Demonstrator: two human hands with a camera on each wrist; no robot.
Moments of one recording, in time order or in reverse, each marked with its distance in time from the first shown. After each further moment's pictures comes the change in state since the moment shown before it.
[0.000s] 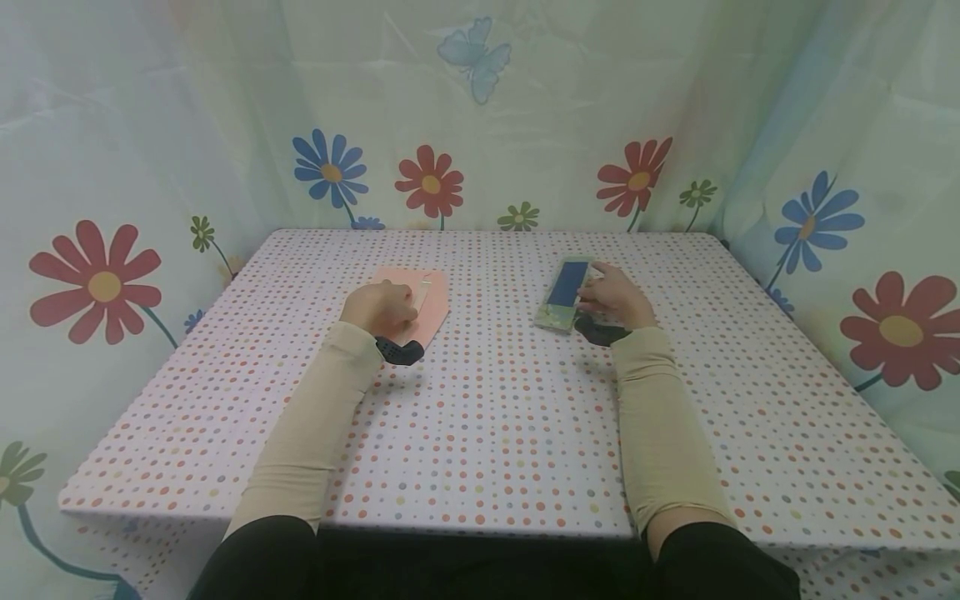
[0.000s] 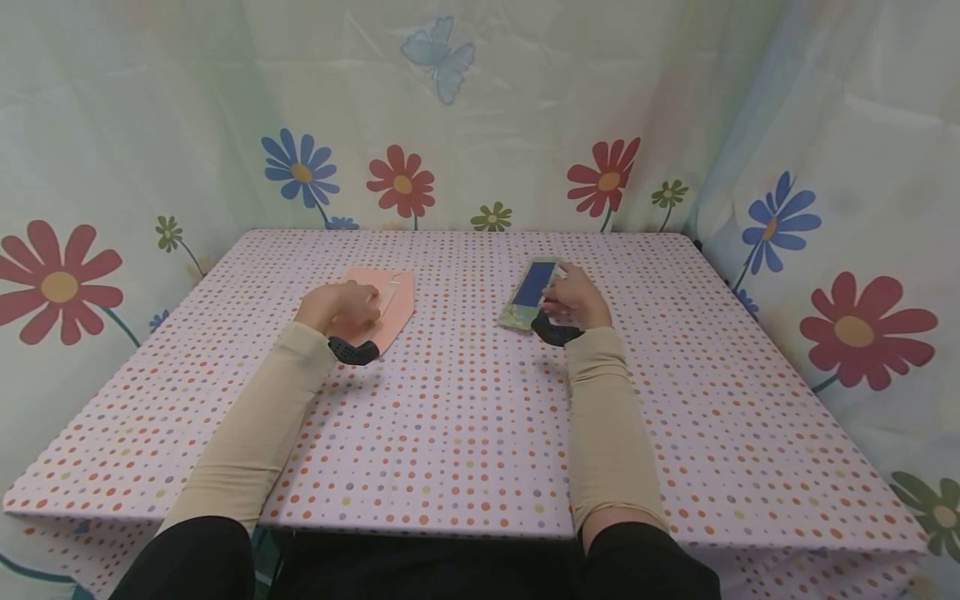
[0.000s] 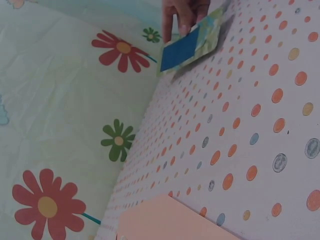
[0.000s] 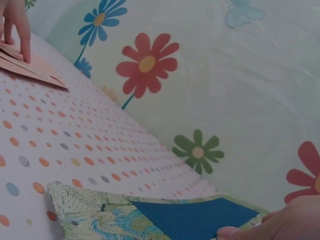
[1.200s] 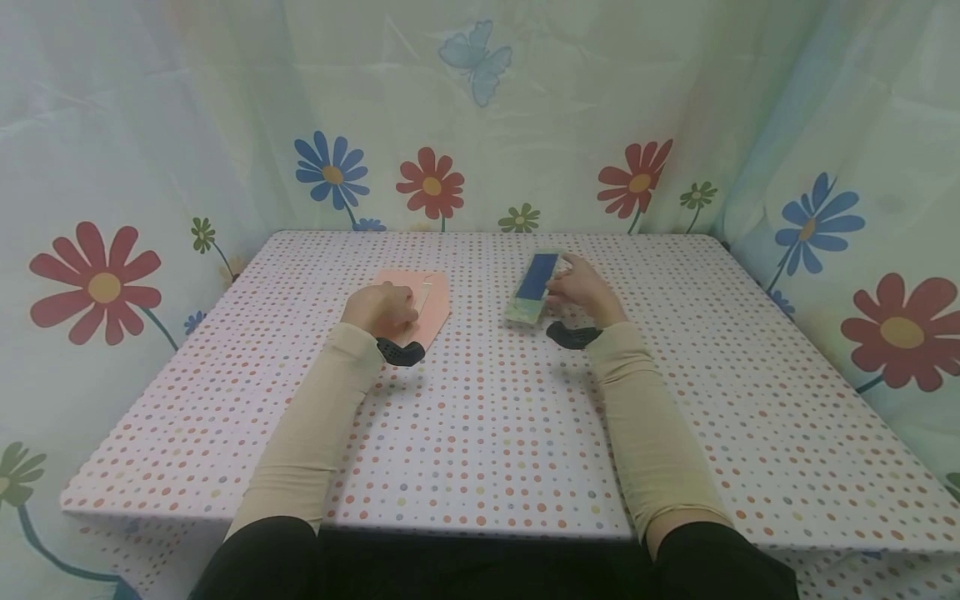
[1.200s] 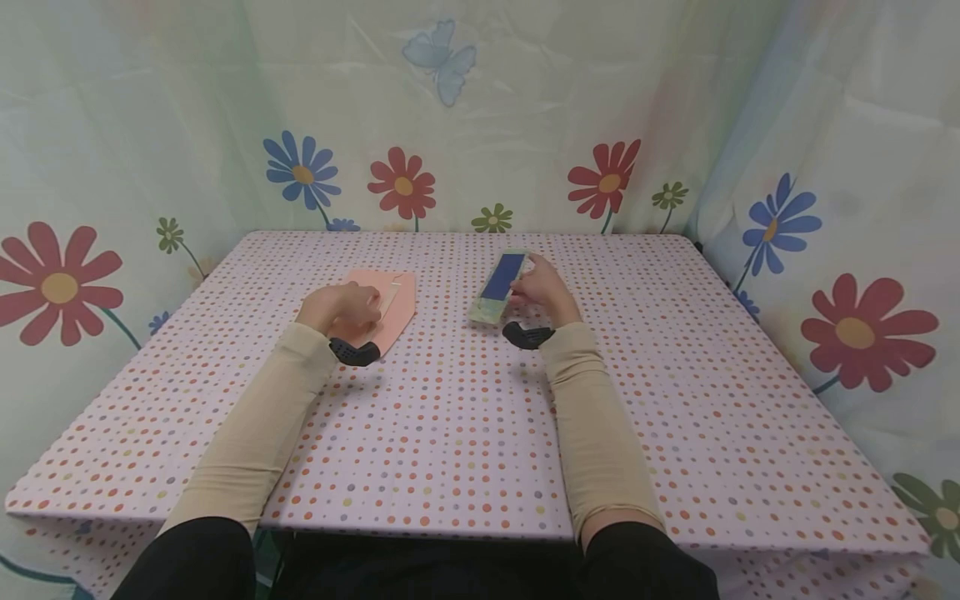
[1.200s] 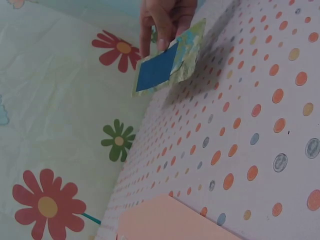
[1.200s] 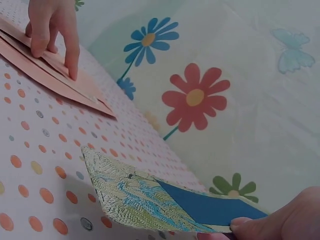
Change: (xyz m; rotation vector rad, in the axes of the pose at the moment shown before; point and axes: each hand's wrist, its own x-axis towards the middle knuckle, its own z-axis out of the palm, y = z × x) left_hand 0.006 -0.001 0.002 0.089 0.021 0.037; right_hand -0.007 -0.038 0.039 0.045 -0.026 -0.105
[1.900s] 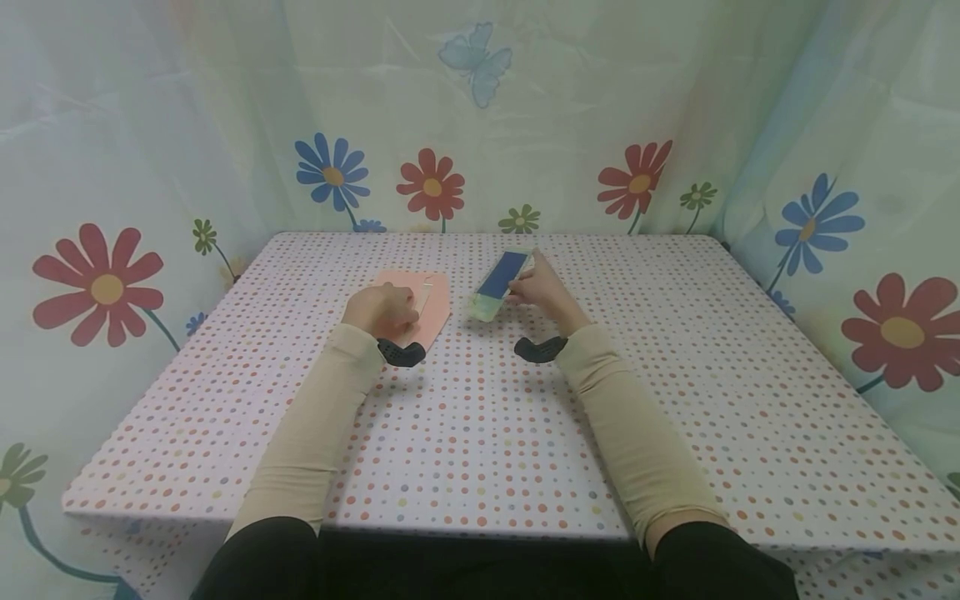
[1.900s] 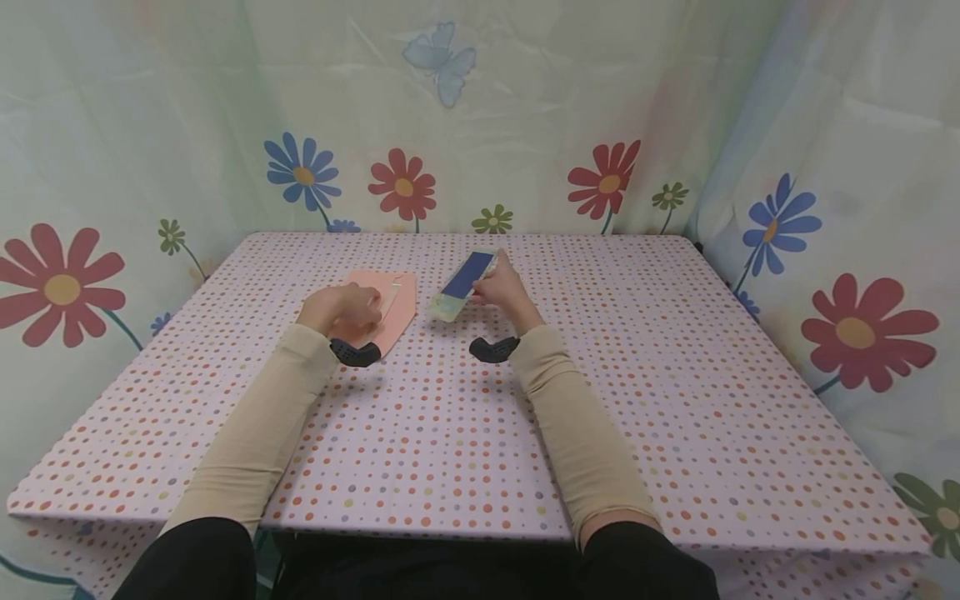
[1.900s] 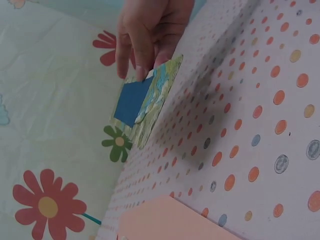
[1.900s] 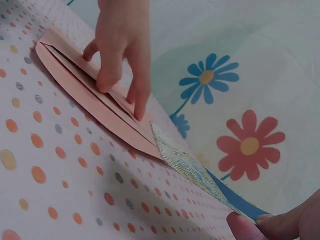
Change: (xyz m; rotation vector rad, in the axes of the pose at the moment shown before) left_hand -0.001 0.001 0.000 -0.048 -0.011 -0.034; right_hand 0.000 -0.027 0.056 0.092 0.014 -0.036
